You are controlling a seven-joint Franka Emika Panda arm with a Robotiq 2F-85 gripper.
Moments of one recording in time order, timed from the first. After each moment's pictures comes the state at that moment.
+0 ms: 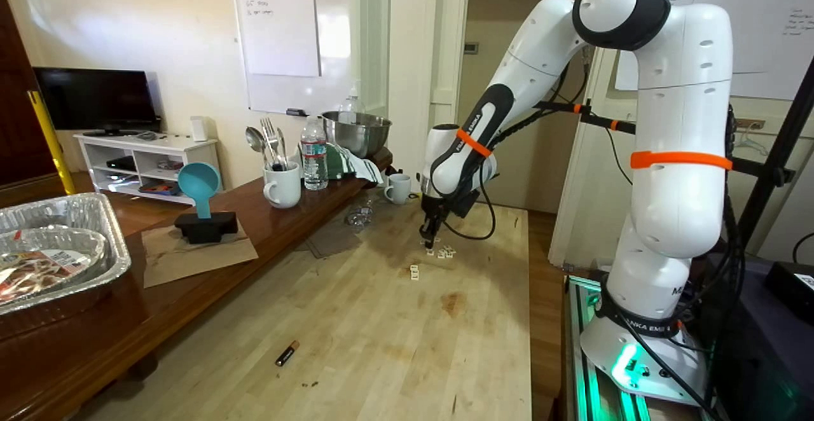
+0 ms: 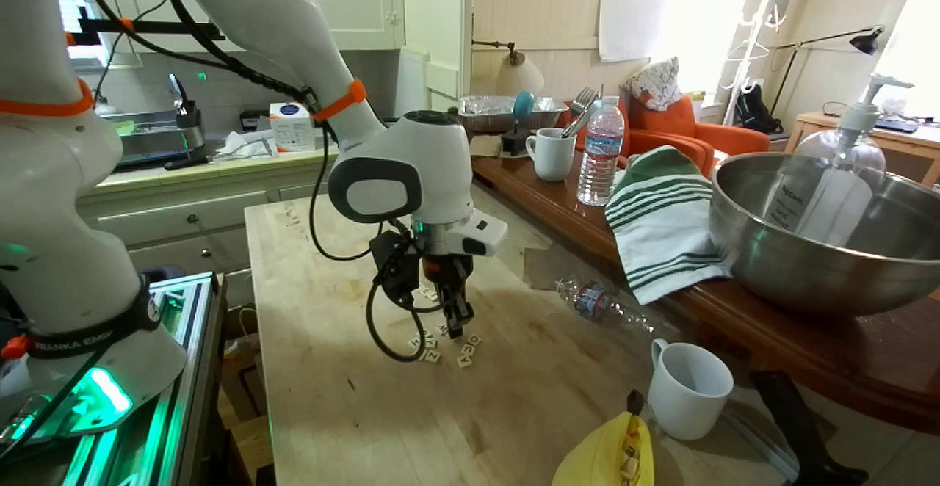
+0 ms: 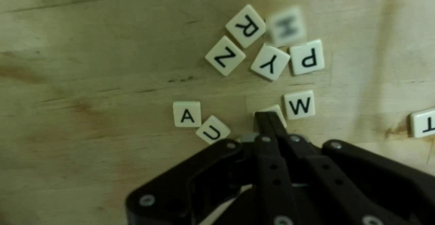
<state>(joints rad) -0.19 0.19 -0.11 -2.51 -0.04 2.81 -0.25</state>
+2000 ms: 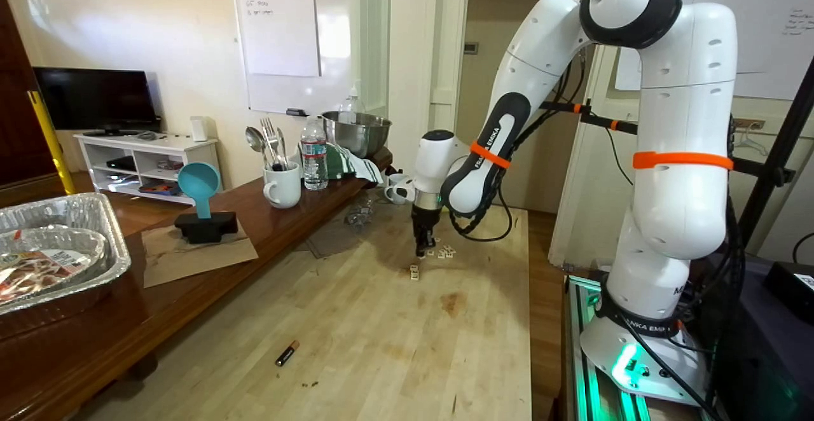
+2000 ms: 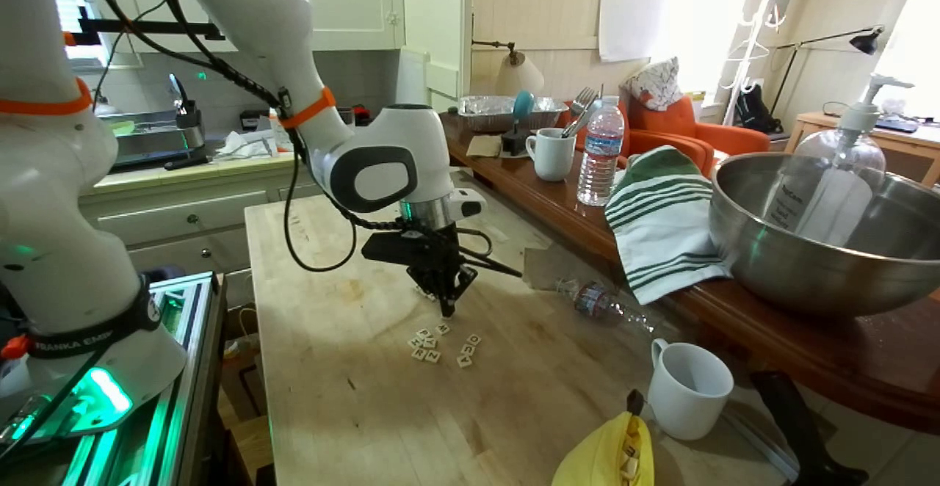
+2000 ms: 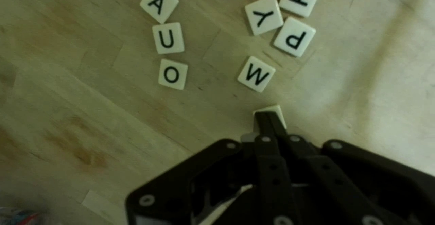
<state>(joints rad) -0.14 0.18 -0.07 -2.56 -0.37 2.88 -0.55</state>
